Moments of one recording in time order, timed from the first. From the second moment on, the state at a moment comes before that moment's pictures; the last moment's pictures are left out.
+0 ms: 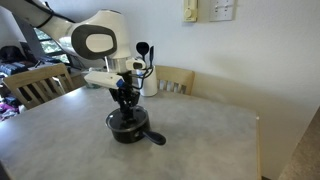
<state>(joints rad) -0.12 0.39 -0.04 -2.02 0.03 2.35 -0.25</state>
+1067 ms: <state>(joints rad) -0.12 0.41 -0.03 -2.00 0.04 2.45 -0.22</state>
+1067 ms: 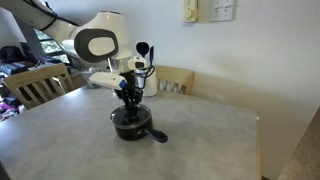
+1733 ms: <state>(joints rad) -0.12 0.42 -0.03 -2.01 0.04 2.49 -0.19</state>
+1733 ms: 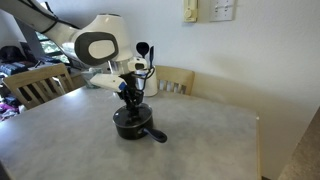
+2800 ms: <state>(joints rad) -0.06 0.31 -0.07 -1.98 -0.10 2.20 -0.01</state>
